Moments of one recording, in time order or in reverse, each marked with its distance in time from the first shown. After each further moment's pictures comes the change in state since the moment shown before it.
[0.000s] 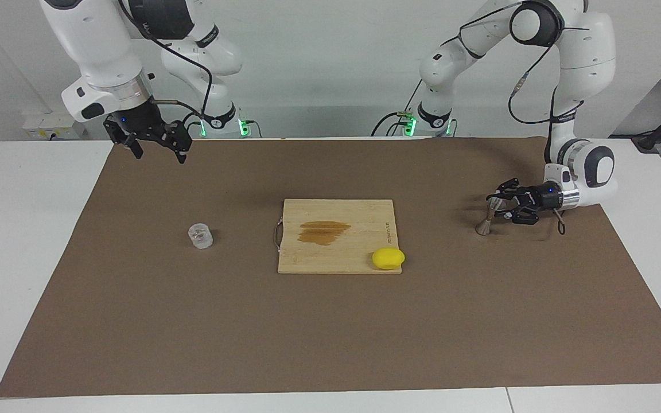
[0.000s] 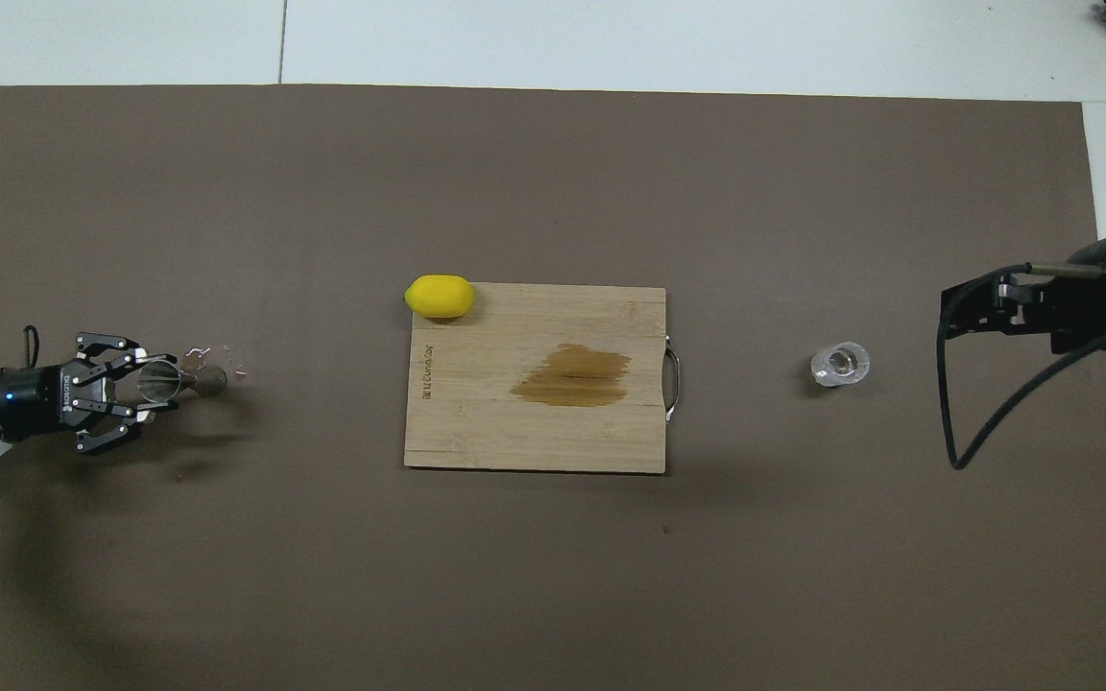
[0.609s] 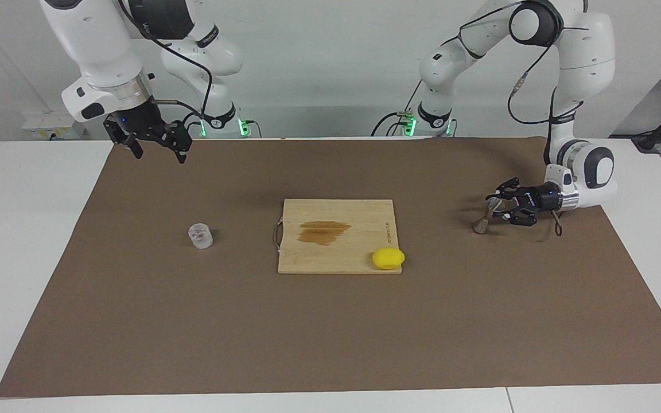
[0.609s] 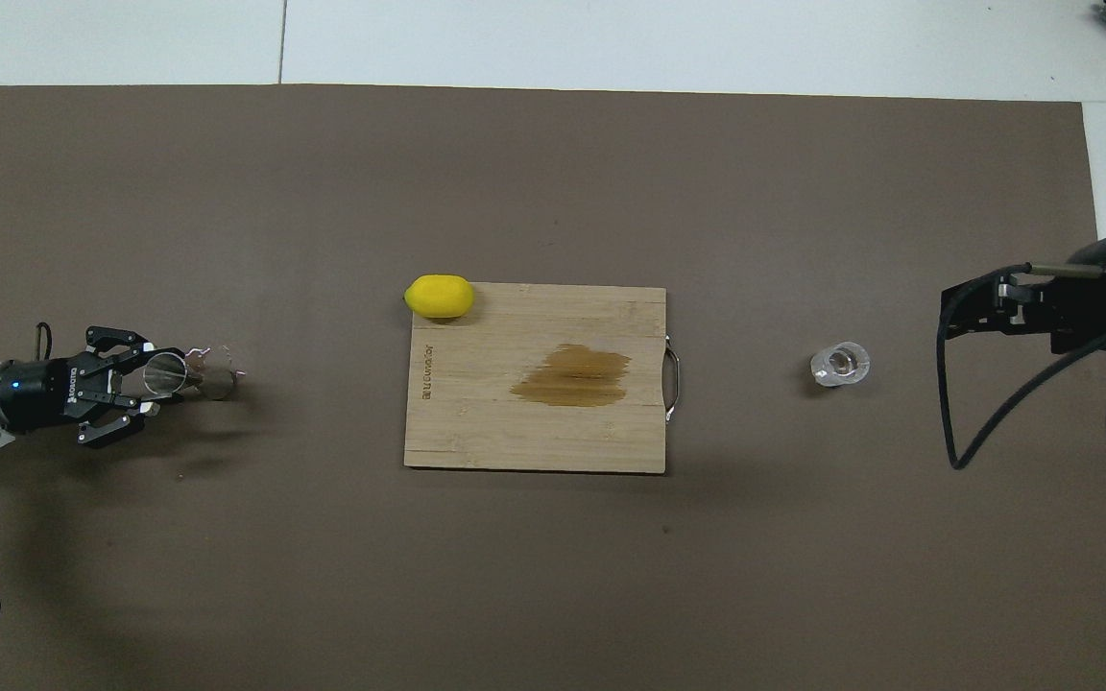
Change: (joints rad) left arm -0.027 0.000 -0.012 0.006 -0.029 -0.003 -0.116; right arm 0.000 0.000 0.000 0.000 0.000 0.000 0.000
